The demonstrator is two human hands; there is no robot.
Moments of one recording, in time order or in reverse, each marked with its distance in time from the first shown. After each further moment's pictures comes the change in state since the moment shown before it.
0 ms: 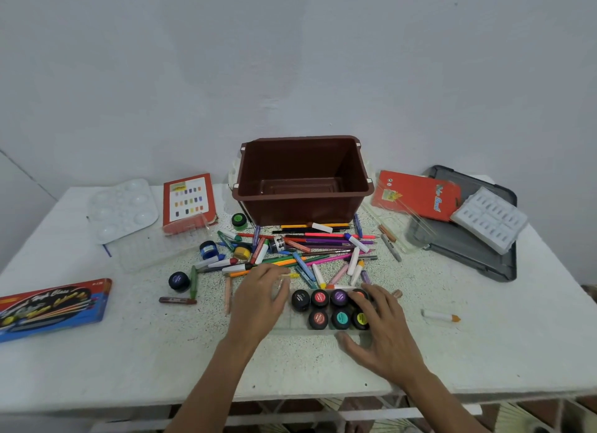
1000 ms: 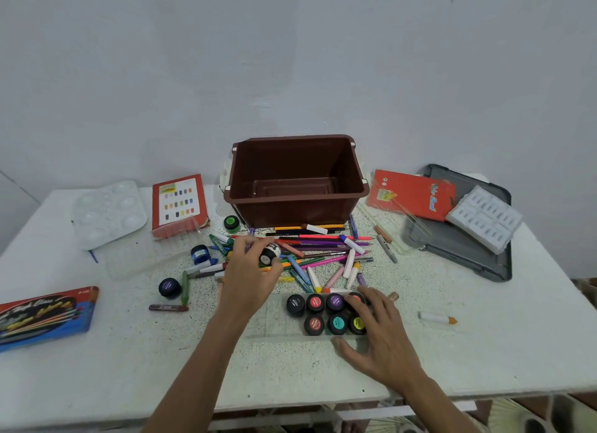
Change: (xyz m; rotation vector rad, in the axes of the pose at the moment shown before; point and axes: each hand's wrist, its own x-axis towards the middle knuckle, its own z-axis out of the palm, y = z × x) left_hand 0.046 0.002 -0.013 -0.058 0.098 -0.023; right_hand 0.000 0.000 -0.001 0.002 -0.007 0.000
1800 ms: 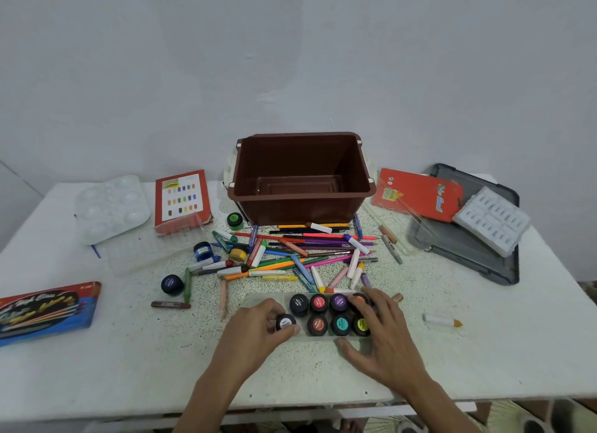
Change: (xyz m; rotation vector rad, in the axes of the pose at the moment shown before) left_hand -0.072 0.011 -0.019 -0.014 -0.477 -0.307; right_hand 0.001 0.002 0.002 -0.002 0.000 -0.001
